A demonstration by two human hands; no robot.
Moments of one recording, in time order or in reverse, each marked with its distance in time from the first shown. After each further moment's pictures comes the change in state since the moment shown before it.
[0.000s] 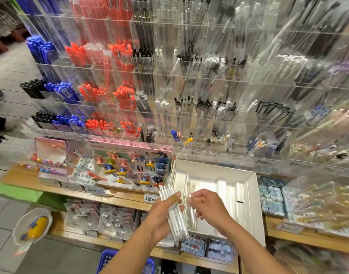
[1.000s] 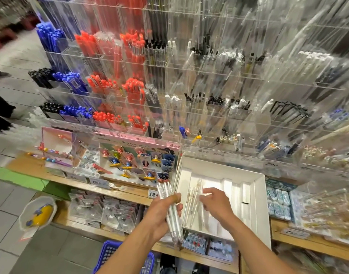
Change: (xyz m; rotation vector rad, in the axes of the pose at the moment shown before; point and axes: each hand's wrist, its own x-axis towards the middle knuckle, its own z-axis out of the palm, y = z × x) left_hand -0.001 0.002 -0.014 -0.043 0.141 0.024; right_hand 0.044 0.037 -0.001 -0.137 0.187 0.141
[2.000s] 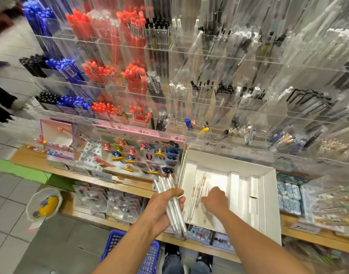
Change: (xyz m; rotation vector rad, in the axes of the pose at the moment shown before) left_hand 0.003 0.010 -0.007 -0.046 -0.038 -0.033; right_hand 0.045 0.022 0.042 -0.461 0.066 0.178
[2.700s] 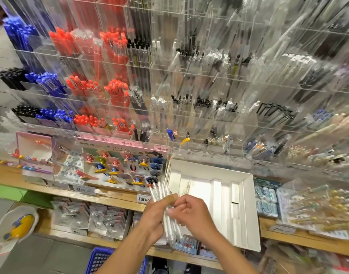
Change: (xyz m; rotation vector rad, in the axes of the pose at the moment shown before) left_hand 0.006 -0.011 0.024 -0.009 -0.052 0.002; right_hand -0.119 -0.025 -0.060 0.673 -0.259 -0.466
